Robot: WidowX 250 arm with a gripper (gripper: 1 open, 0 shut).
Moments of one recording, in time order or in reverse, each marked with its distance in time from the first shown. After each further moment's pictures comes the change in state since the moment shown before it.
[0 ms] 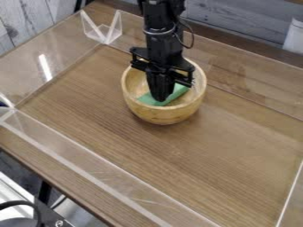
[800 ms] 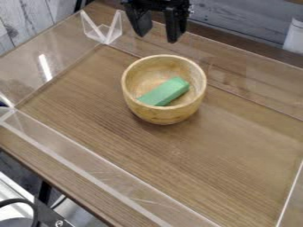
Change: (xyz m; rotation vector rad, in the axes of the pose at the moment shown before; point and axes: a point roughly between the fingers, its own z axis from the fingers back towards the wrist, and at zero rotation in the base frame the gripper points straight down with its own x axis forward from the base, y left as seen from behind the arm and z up) arm 0.008 0.005 0.093 -0.046 -0.153 0.031
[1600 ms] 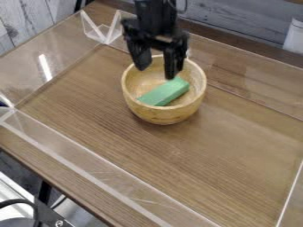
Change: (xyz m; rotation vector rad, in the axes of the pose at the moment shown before) arm -0.018 -0.009 -0.055 0.022 0.099 -0.066
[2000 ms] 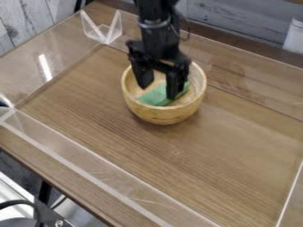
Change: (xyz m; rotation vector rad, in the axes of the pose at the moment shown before) arm -0.001 -0.006 -0.033 0.026 0.028 -0.032
